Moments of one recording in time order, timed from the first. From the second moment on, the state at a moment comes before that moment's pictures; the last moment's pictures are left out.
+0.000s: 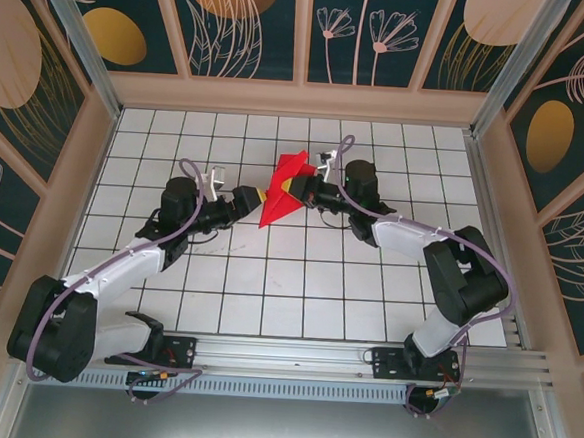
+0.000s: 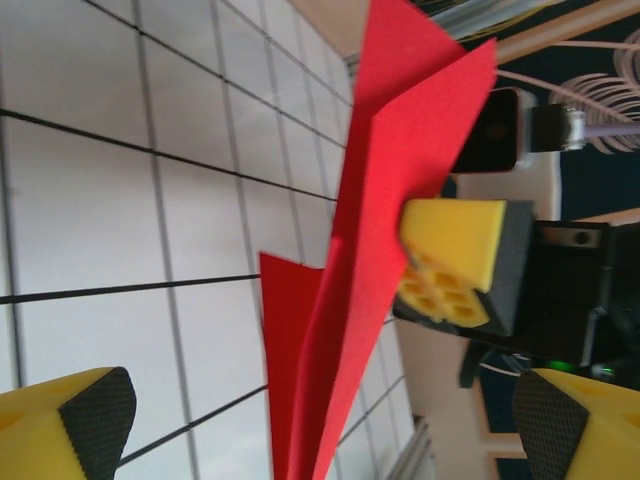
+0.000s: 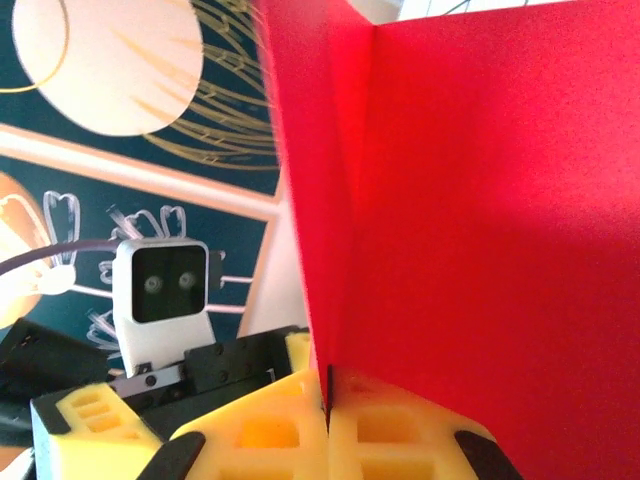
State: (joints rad) left arm -0.37 1.21 0.57 0.33 0.61 -1.00; right arm 0.55 1.66 0.89 0.58 -0.73 1.05
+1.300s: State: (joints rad) left arm -0.37 1.34 0.81 -0.04 0.40 -0.77; right arm 0.51 1.61 0.94 0.25 -0.63 0.98
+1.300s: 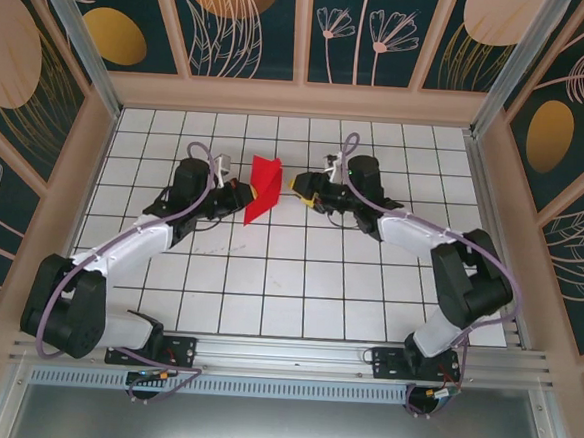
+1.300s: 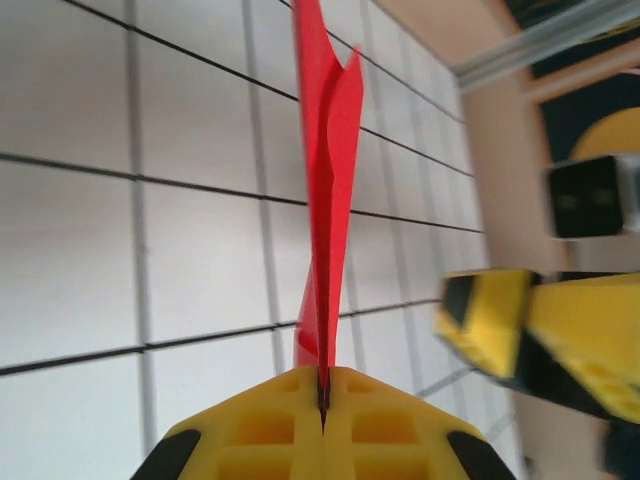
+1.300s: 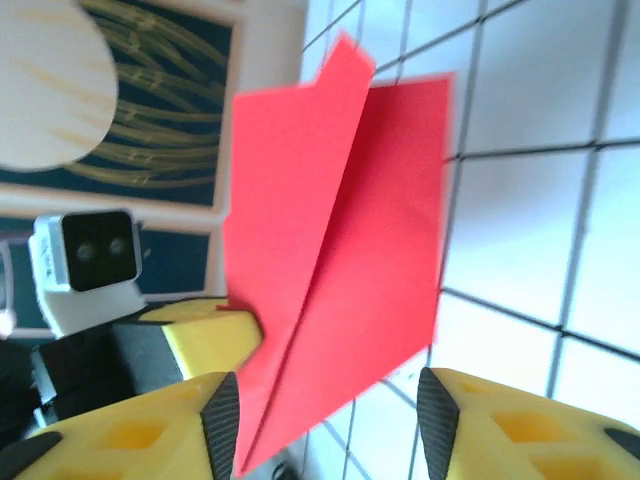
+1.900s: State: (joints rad) left arm -0.56 1.62 1.18 -0.74 -0.49 -0.58; right arm 0.50 1.43 0.91 -0.09 -0.16 0.80
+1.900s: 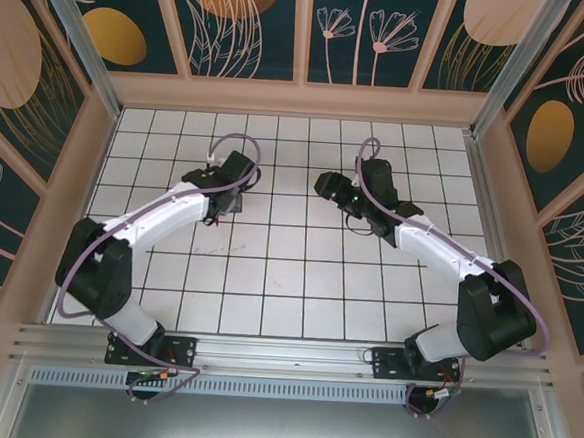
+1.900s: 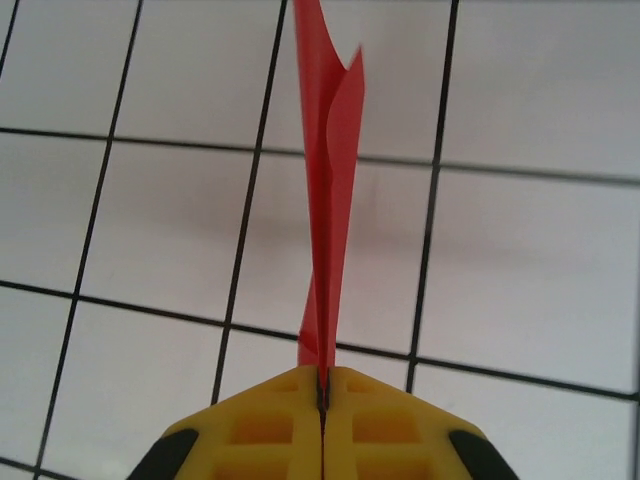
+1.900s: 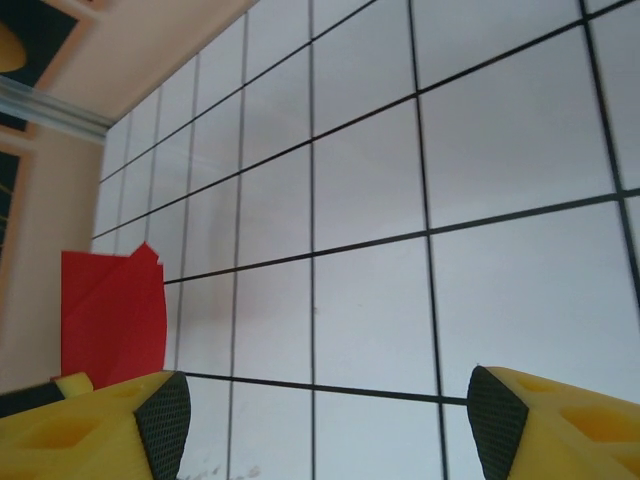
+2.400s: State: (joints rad) left arm -0.57 1.66 1.13 -0.41 -0.03 -0.62; right arm 0.48 1.41 0.76 0.01 -0.22 0.89
